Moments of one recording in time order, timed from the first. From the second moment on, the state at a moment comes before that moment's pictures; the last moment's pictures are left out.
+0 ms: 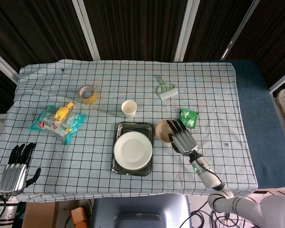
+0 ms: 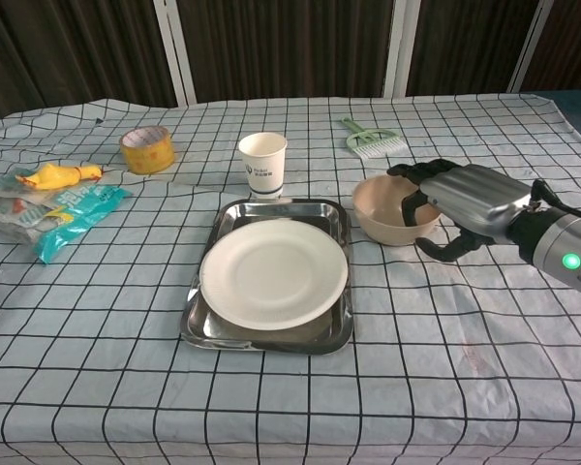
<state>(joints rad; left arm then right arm) -0.12 -1.37 -0.01 -1.35 1.51 1.53 0.00 0.61 -1.76 0.14 -1.05 -1.45 1.00 -0.26</state>
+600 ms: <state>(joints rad) -0.11 -1.35 -0.02 -1.38 1.50 1.50 0.02 0.60 -1.73 0.14 -1.14 -1.48 1.14 -0.24</state>
